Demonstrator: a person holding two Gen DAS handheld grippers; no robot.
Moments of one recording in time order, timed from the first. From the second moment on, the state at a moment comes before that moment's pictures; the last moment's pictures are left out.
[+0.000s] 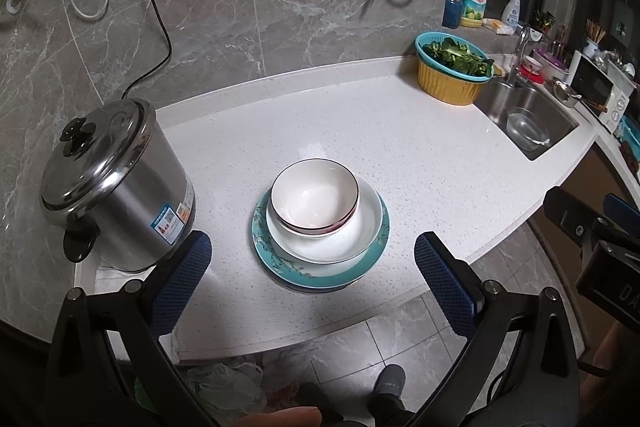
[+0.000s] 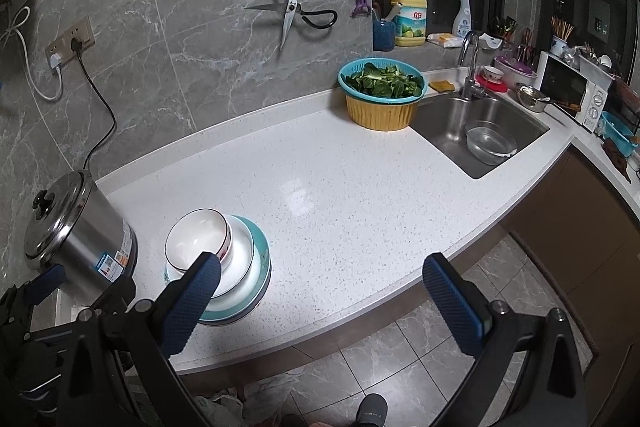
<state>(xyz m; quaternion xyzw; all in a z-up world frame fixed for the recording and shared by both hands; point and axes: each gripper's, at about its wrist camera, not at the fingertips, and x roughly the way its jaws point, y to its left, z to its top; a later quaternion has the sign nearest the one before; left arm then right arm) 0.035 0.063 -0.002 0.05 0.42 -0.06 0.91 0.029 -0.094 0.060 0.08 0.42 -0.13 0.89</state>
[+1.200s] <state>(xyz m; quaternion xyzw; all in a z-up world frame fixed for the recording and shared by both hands) 0.039 0.061 -0.006 0.06 0.42 -0.06 0.90 0.038 -0.093 0.057 0.08 0.43 -0.12 0.89</state>
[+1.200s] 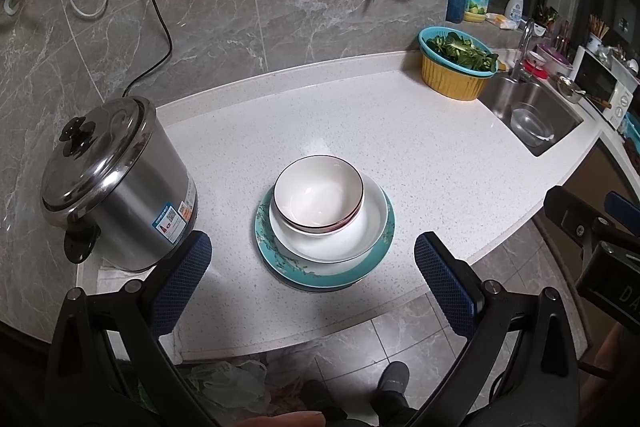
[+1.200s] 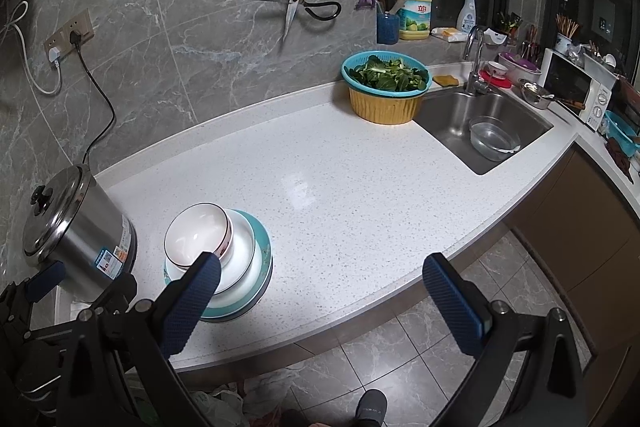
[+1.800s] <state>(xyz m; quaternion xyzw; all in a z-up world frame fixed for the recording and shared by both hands) 0.039 0.064 -0.007 0.06 0.42 -0.05 0.90 0.037 -0.092 0.053 0.07 0.43 -0.12 0.89</state>
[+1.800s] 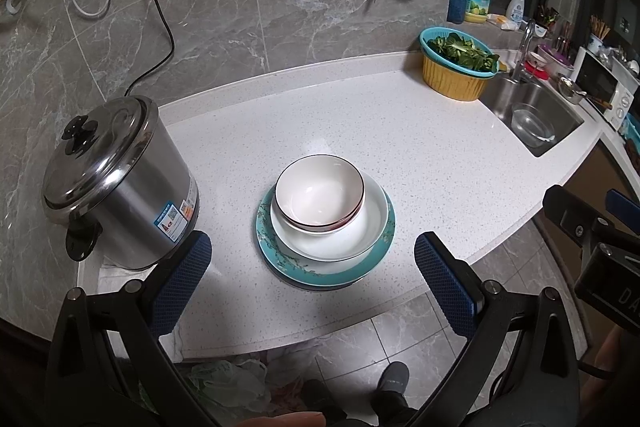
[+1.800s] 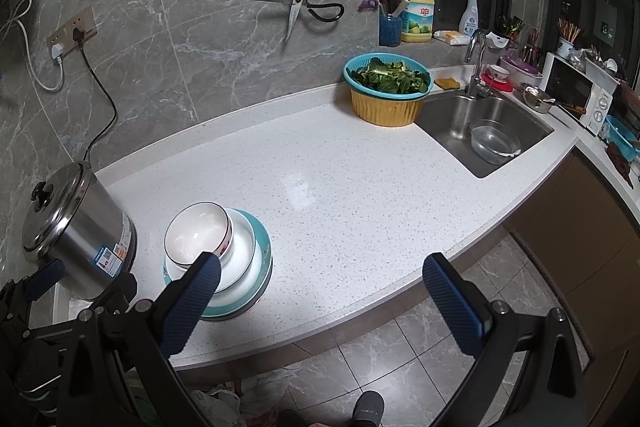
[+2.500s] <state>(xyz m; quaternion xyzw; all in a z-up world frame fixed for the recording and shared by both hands) 0.032 0.067 -0.006 0.05 0.43 -0.04 0.90 0.044 -0.088 0.055 0.06 0.43 -0.10 0.89</state>
